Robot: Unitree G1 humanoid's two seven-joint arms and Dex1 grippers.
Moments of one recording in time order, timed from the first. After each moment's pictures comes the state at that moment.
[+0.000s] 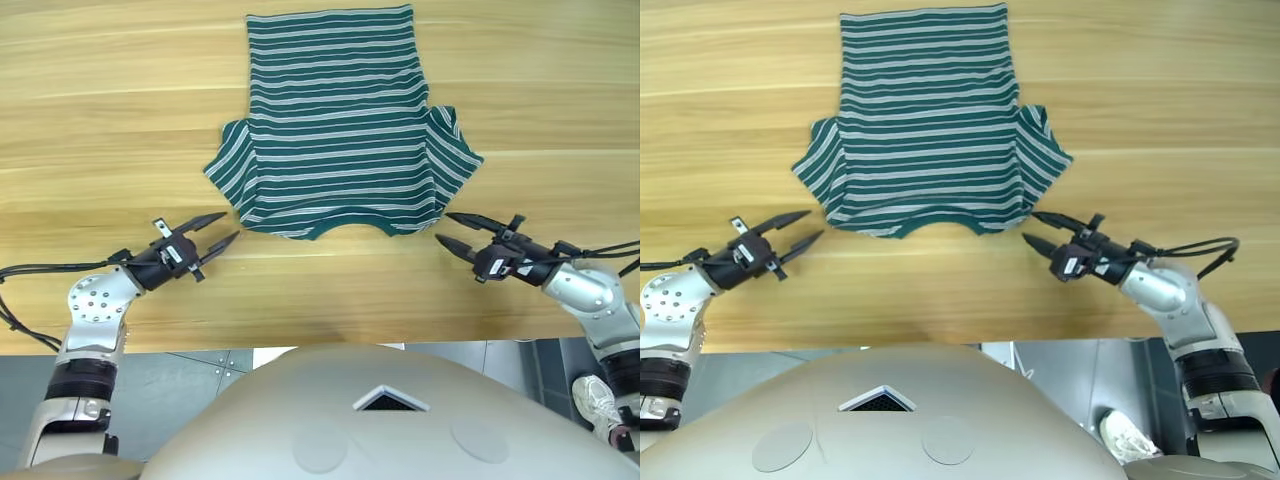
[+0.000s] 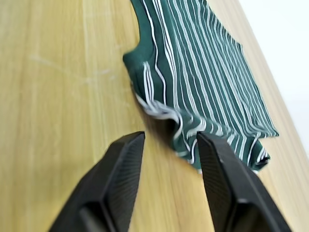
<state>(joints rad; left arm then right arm) 0.34 0.69 0.00 0.20 -0.24 -0.68 -0.82 0.29 -0.88 0.12 0.15 -0.16 -0.75 0.52</state>
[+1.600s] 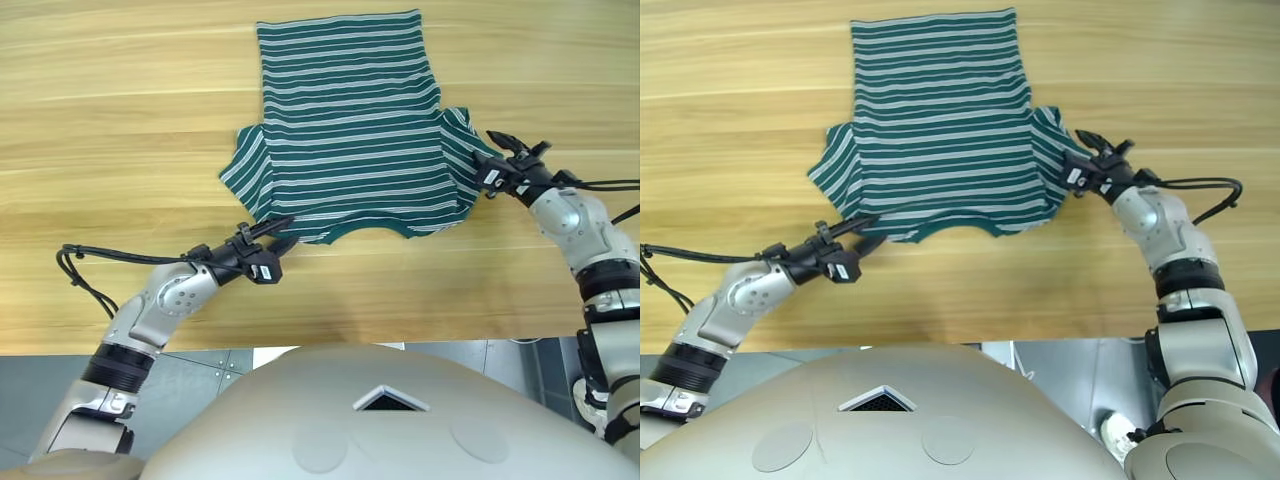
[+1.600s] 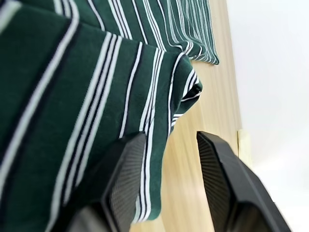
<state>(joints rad) 0.26 0.67 -0.32 0.00 0.47 -0.58 -0.39 -0.26 -0.71 0.25 0.75 -0.55 -0.59 0.12</state>
